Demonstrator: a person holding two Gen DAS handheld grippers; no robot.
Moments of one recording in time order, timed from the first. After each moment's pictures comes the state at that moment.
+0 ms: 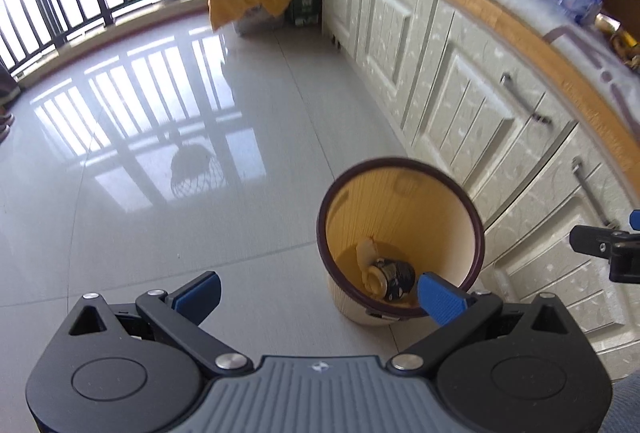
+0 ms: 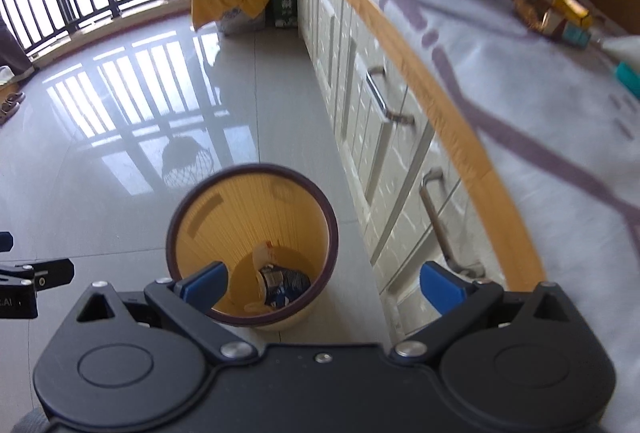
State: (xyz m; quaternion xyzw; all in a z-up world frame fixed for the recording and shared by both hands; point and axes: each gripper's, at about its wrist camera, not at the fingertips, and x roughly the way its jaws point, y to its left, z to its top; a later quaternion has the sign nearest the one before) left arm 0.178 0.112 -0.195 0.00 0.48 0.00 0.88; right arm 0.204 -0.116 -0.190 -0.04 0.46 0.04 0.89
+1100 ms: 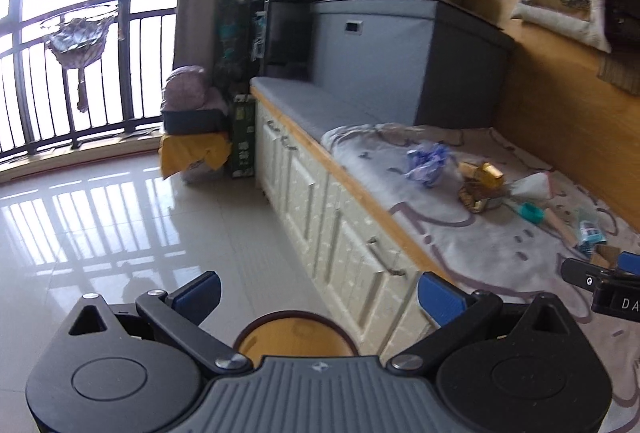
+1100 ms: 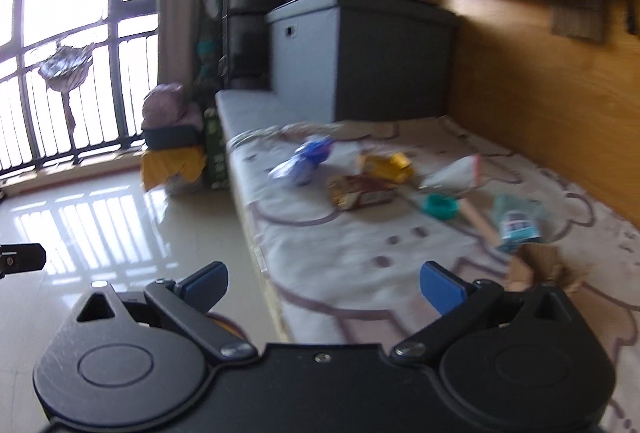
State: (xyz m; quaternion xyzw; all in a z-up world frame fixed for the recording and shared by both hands) left arm 0.116 0.020 -0.053 -0.02 0.28 -0.09 0.96; right arm 0.091 -0.217 -0.053 0.00 0.24 -0.06 0.97
